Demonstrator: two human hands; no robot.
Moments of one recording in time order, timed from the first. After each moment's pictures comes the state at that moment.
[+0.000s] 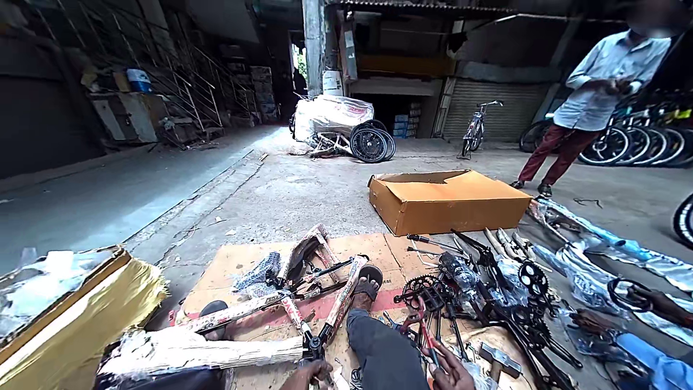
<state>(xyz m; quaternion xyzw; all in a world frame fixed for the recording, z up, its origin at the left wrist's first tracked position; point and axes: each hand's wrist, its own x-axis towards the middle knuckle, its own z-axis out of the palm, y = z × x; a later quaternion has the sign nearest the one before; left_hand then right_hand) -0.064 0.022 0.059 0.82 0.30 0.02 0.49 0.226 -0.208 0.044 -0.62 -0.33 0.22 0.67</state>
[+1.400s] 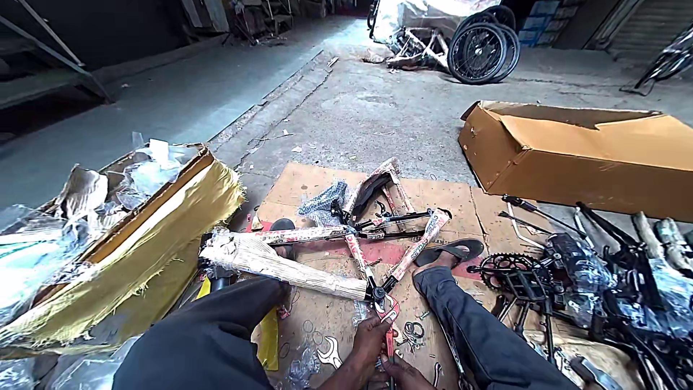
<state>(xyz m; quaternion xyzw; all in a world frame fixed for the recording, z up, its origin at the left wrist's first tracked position) -0.023 0.031 -0.042 0.34 0.50 0.21 0.77 0.076 -0.076 -0.020 -0.59 -0.11 0.73 0.34</state>
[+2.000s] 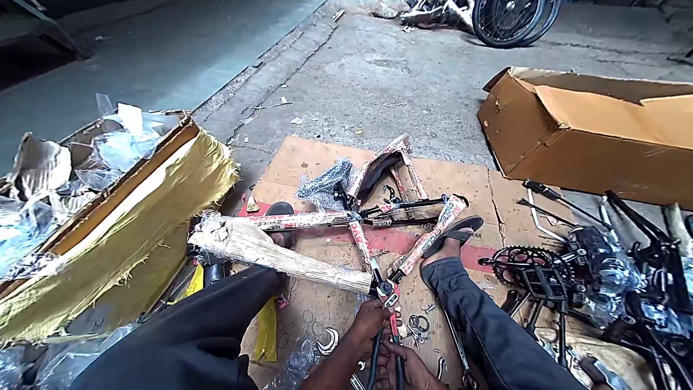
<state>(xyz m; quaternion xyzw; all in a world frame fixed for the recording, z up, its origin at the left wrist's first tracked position) -0.017 0.079 -0.077 0.26 0.45 0.17 0.83 0.095 -0.045 -0.092 -0.40 -0.01 0.84 0.35</state>
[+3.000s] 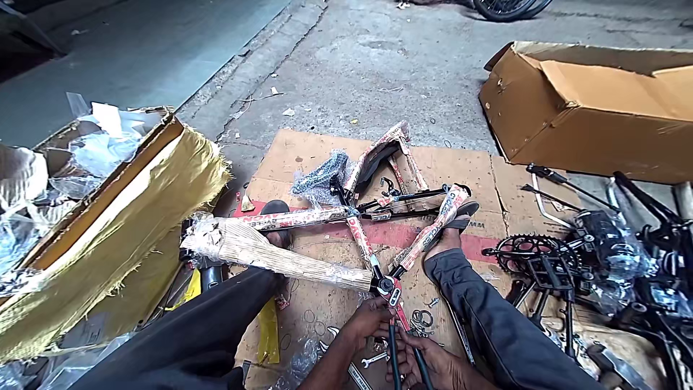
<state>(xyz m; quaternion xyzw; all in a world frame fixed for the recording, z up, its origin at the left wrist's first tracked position) -0.029 0.094 -0.070 0.33 0.44 0.06 0.84 0.152 -0.030 -0.095 -0.34 -0.08 0.91 0.23</state>
